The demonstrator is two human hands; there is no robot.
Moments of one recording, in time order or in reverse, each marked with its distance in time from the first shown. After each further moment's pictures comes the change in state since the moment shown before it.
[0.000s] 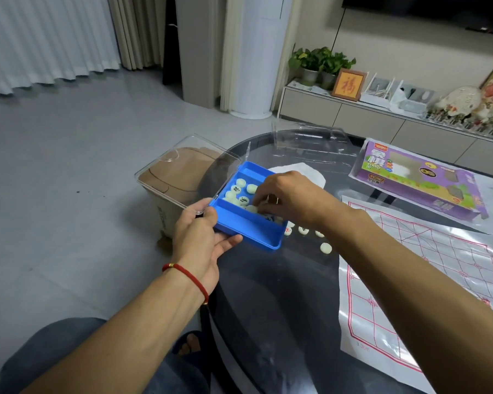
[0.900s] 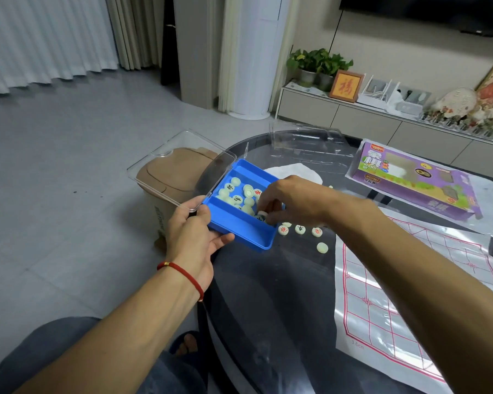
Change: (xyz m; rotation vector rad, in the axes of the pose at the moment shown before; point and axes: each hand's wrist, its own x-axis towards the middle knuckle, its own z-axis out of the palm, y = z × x) left_hand -0.001 0.003 0.001 0.029 0.052 0.038; right_hand -0.003 0.009 -0.010 0.019 -0.260 0.069
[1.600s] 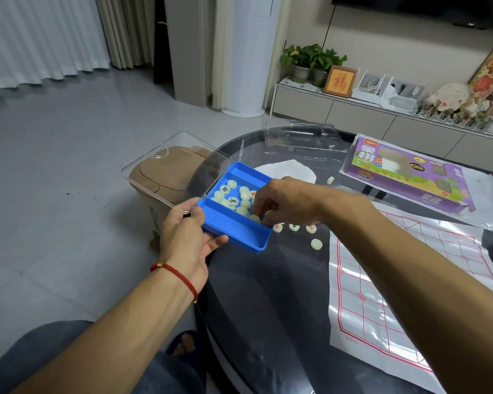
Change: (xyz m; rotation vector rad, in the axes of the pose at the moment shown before) left_hand 0.002 -0.004 0.002 0.025 -0.006 -0.024; right_hand 0.000 0.006 0.004 0.113 -0.070 0.063
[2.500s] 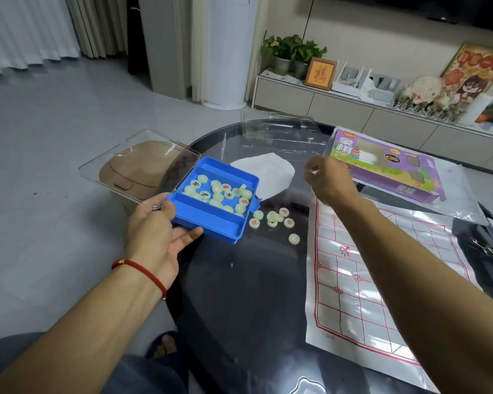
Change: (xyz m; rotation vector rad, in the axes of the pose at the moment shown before) left_hand 0.010 0.000 0.003 0.013 -0.018 -0.013; right_hand -0.009 0.131 0.020 0.086 0.658 0.474
